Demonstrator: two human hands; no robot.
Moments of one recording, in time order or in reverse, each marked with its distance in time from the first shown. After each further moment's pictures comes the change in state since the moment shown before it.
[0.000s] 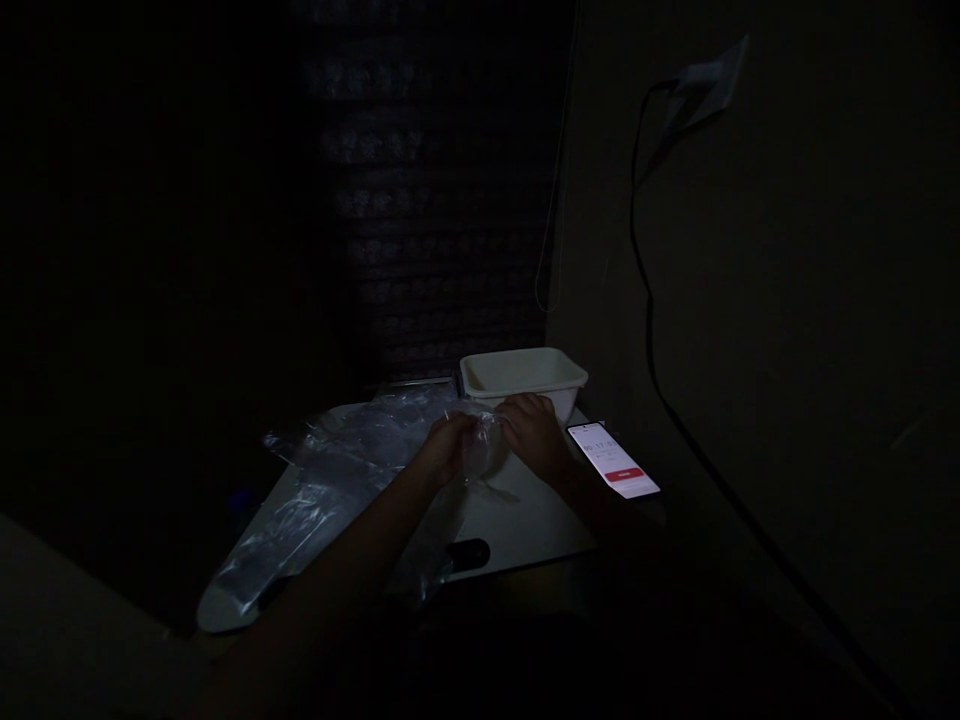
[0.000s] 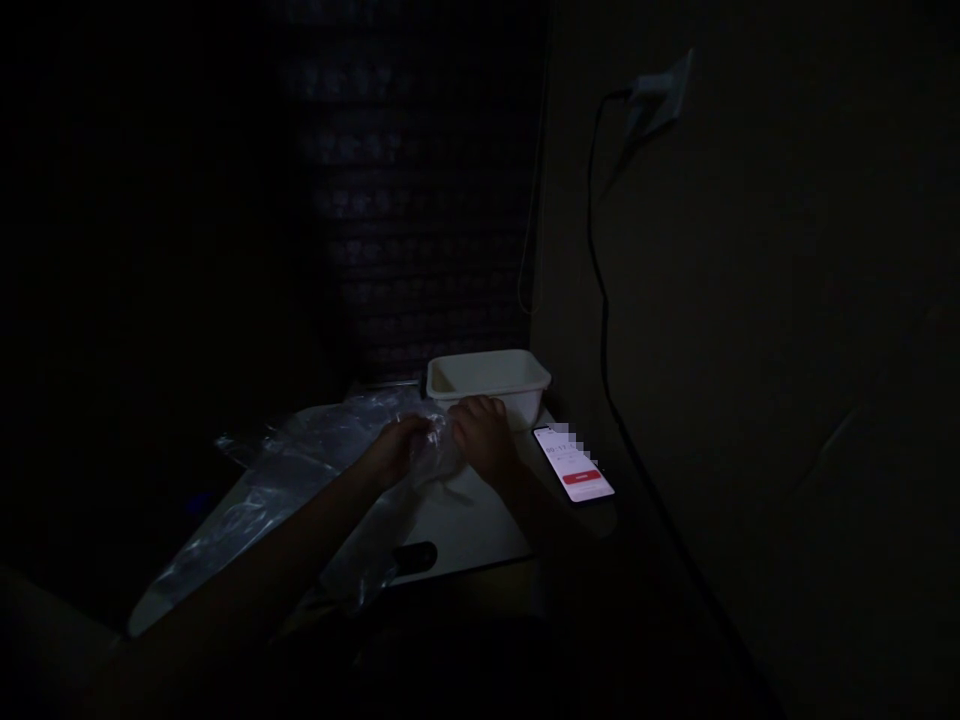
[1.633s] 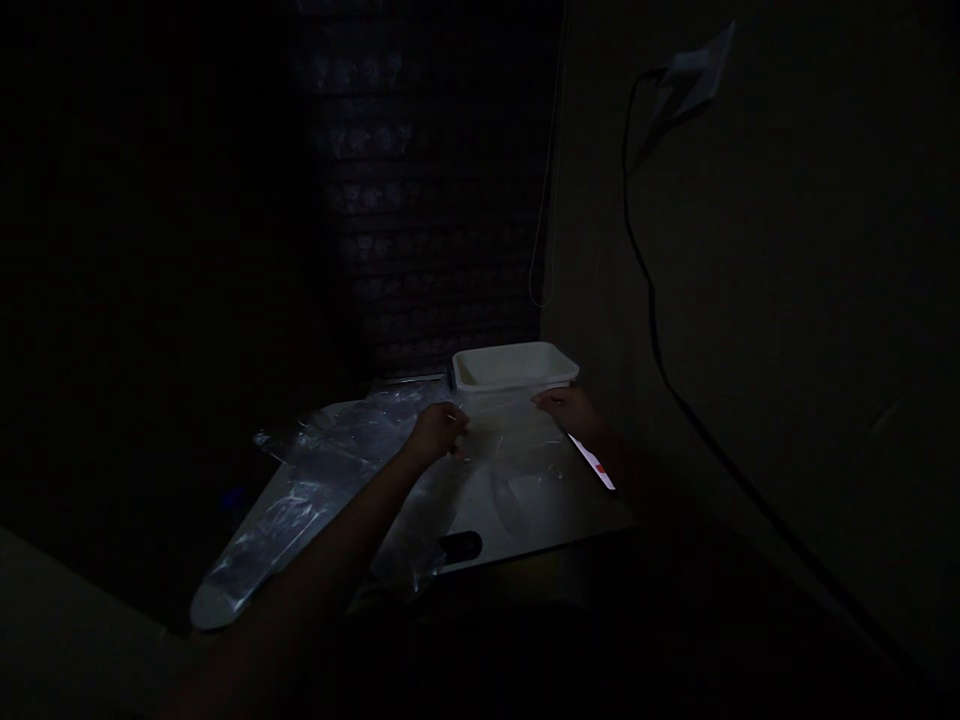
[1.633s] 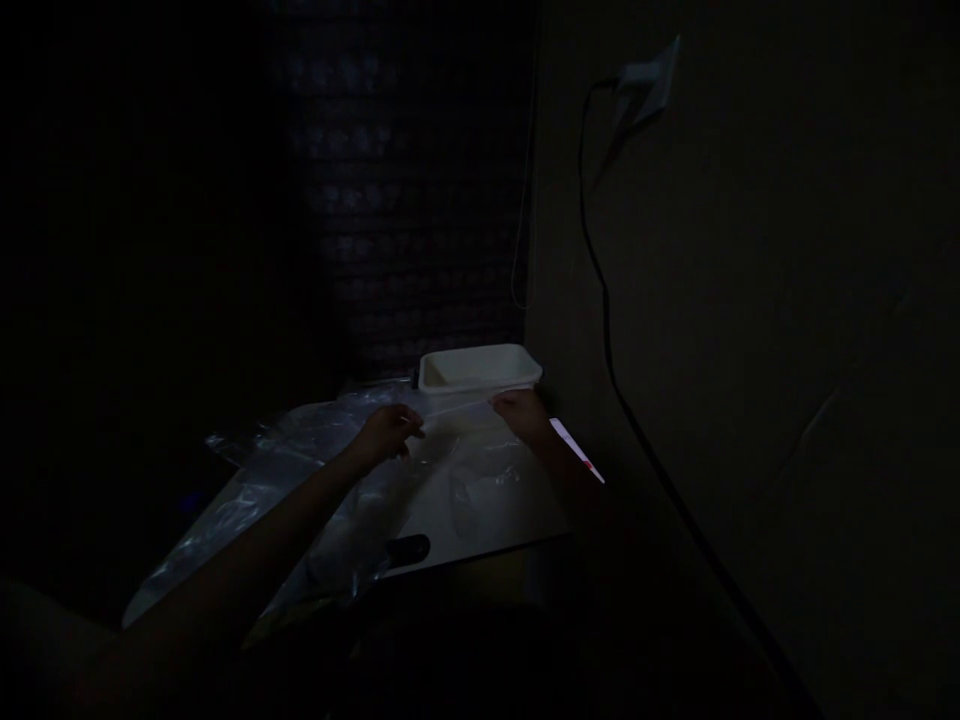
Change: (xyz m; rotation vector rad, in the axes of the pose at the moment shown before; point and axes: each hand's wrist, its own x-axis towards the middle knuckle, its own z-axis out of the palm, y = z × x) left_hand 0.000 0.017 -0.007 0.845 0.001 0.116; right_hand -0.003 0.056 -0.016 0.661 0.011 0.627
